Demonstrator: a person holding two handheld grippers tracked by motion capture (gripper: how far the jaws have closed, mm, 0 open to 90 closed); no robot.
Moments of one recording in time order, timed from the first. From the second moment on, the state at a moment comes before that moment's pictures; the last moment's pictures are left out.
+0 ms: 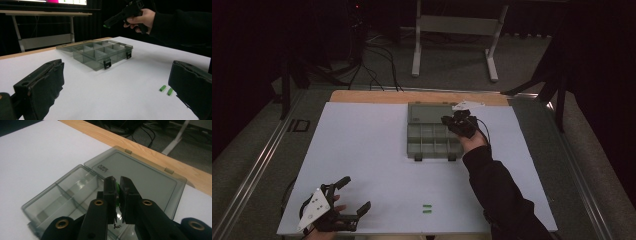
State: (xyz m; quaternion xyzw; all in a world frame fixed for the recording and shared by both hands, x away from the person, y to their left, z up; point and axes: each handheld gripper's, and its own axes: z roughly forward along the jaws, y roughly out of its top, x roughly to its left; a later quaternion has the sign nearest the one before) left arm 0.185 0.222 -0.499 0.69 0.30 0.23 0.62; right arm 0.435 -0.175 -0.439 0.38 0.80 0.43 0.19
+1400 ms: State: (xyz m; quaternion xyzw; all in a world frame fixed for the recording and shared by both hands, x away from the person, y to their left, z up) left arm 0.186 0.220 -0.501 0.69 0.30 0.22 0.61; right arm 0.451 -0.169 -0.466 0.42 0.82 0.36 0.13
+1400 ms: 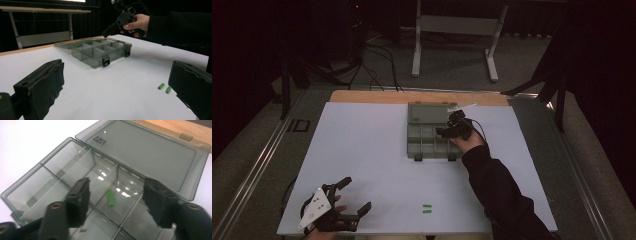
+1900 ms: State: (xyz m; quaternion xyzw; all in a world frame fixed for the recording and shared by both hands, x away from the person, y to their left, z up) left arm 0.186 0.221 -0.500 0.69 0.30 0.23 0.61; right arm 0.416 -0.172 -0.452 0.39 0.83 0.38 0.12
